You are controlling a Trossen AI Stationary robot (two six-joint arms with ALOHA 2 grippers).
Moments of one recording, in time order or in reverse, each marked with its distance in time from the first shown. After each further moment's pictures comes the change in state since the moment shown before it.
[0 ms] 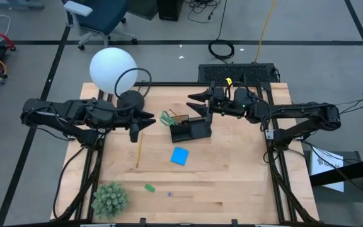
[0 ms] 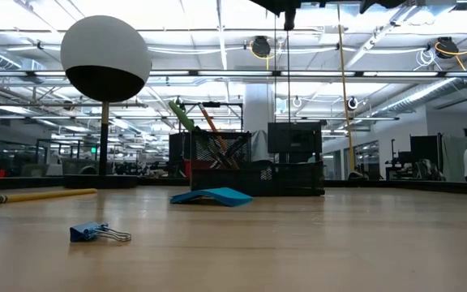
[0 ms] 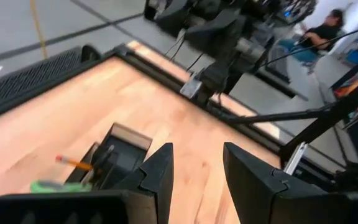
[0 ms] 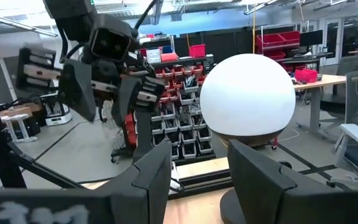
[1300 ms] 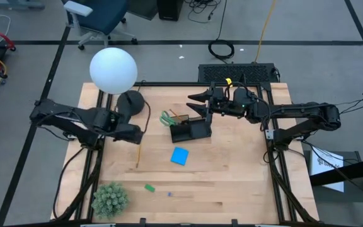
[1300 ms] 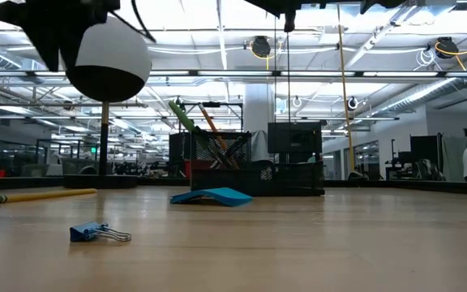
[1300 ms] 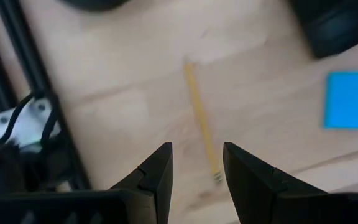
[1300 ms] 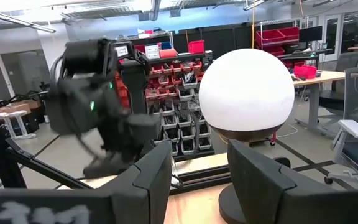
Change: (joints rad) left arm -0.011 0.225 0.001 -0.907 0.142 -0.849; right arm -0.001 0.000 0.000 -0.017 0.000 0.000
